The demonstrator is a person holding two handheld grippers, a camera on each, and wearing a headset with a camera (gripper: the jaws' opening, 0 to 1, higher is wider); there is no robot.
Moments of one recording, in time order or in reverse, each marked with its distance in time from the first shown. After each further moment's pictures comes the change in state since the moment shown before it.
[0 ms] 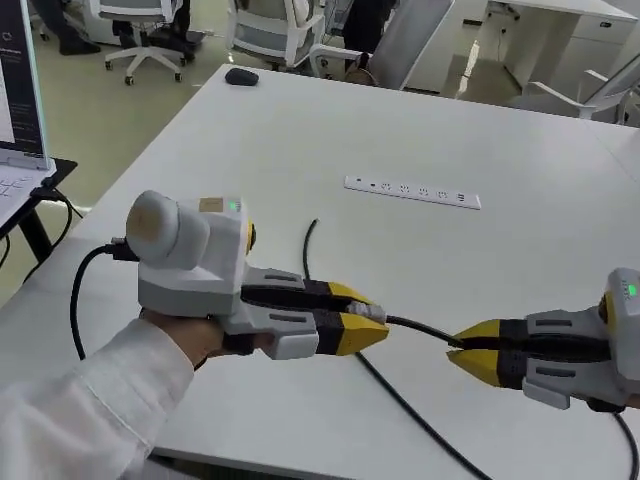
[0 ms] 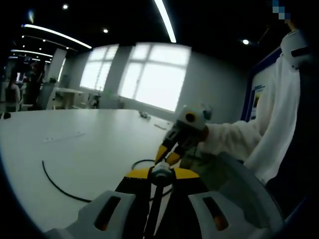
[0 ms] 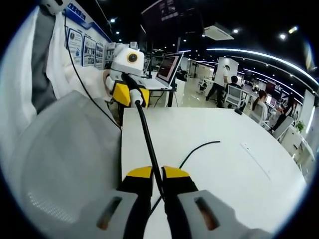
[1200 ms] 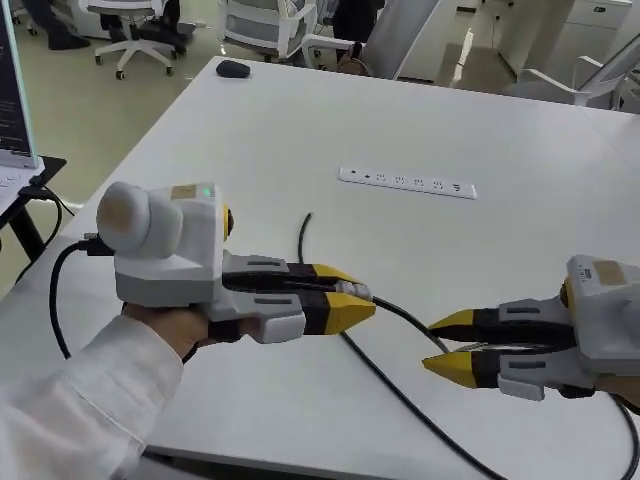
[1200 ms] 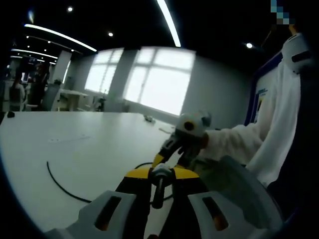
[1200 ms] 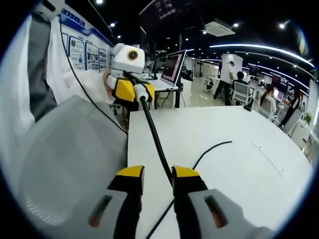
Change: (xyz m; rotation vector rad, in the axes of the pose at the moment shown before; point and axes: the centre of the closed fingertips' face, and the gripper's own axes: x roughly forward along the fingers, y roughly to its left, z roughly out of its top) left arm -0.004 0.007 0.008 -0.008 -0.029 0.039; right arm 0.032 0.012 0.022 0.046 -0.058 0.102
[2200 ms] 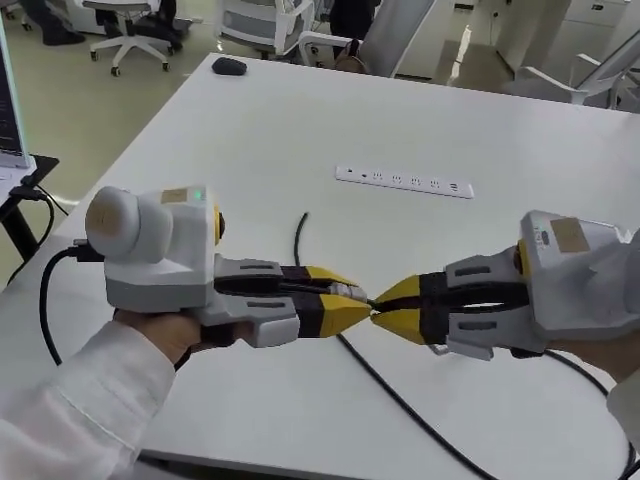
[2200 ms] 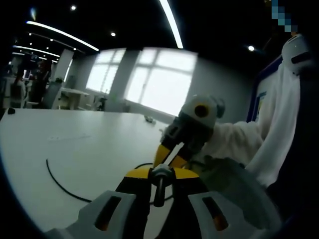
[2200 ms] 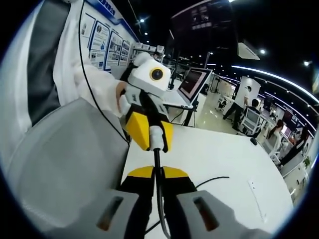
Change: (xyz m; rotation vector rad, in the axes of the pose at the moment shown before) left arm 0.001 0.004 0.000 -0.023 -0.007 0.004; right arm 0.026 0.010 0.058 -0.256 -0.010 0.056
